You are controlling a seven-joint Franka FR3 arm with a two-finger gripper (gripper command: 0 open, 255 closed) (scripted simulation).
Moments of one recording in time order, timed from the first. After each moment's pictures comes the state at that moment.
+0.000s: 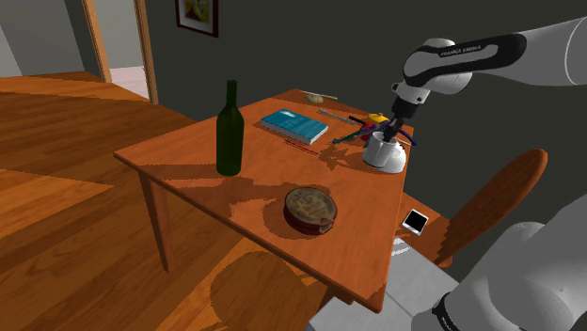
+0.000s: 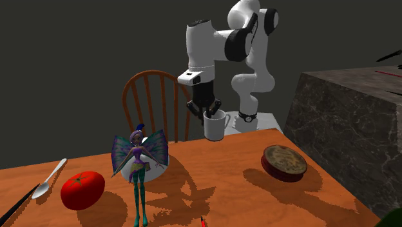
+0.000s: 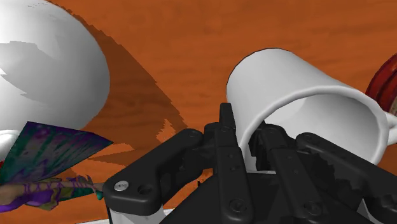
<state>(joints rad) 0.02 -0.17 -0.54 -2.13 -0.01 1.98 -0.66</state>
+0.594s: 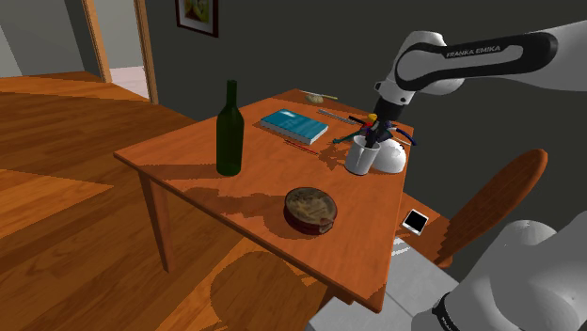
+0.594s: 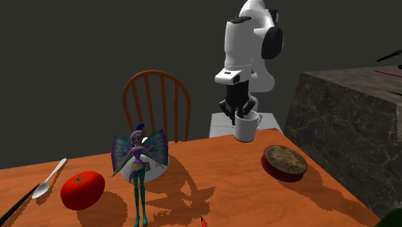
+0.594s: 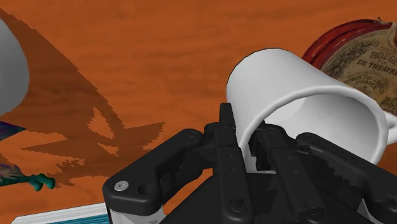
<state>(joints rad) 0.09 -0.33 -0.37 -2.28 -0.04 1.99 -0.39</state>
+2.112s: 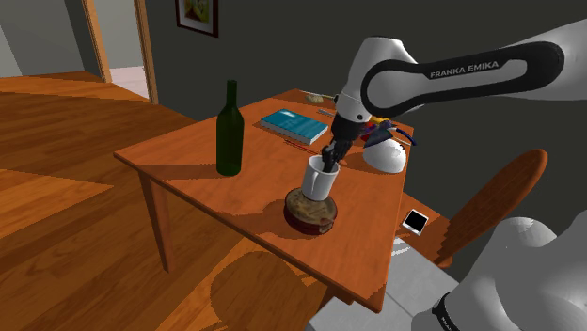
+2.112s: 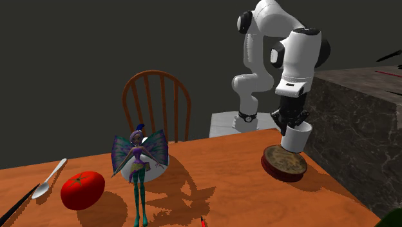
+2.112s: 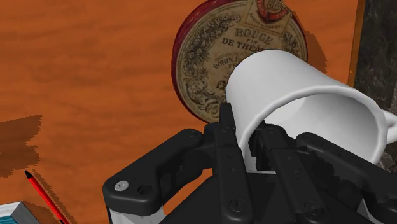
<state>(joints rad) 0.23 -0.35 -0.12 -2.39 0.03 2.10 -0.04</state>
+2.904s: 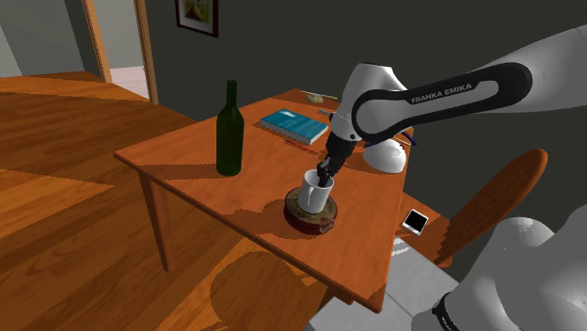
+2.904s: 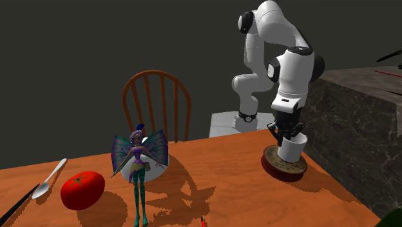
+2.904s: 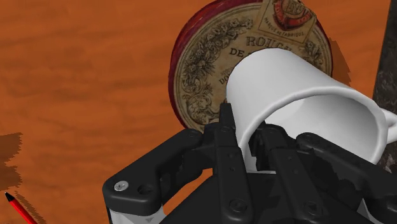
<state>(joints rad) 0.23 -0.29 -0.12 -2.47 0.04 2.24 -0.06</state>
